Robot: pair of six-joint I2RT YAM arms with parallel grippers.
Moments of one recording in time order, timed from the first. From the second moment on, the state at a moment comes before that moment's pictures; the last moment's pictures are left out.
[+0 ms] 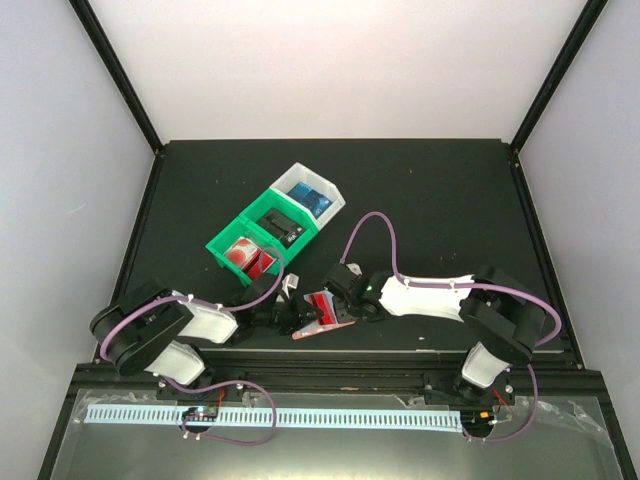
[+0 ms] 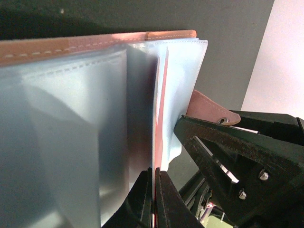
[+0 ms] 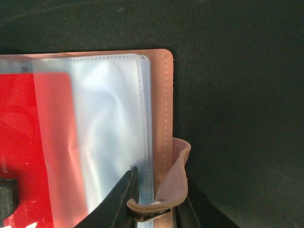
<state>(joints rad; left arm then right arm) -0.77 1.46 0.23 0.60 0.45 -1.33 1.04 1.64 0.86 -0.46 0.14 0.74</state>
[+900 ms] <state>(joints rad) -0.81 1.50 0.27 0.60 0.43 -1.30 1.04 1.62 0.83 -0.43 0.15 0.75</state>
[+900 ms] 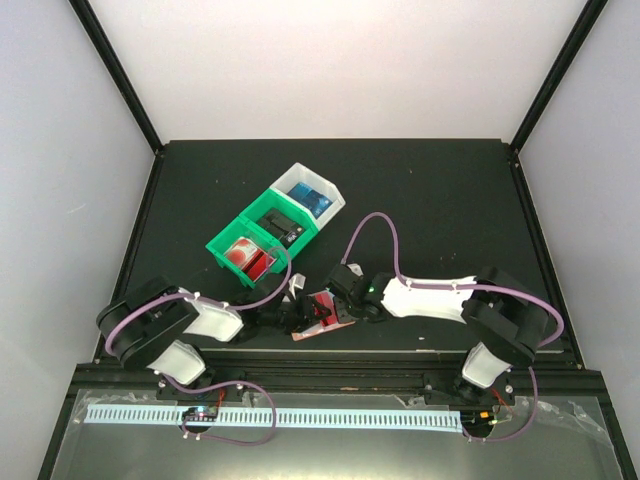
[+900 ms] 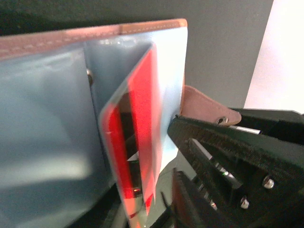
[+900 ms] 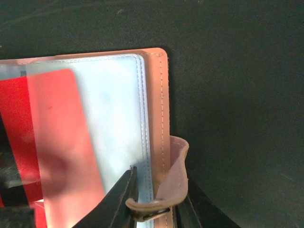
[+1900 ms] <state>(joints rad) -0.81 1.42 0.47 0.14 0.39 -1.00 1.04 1.54 0.80 -0.45 0.16 0.76</state>
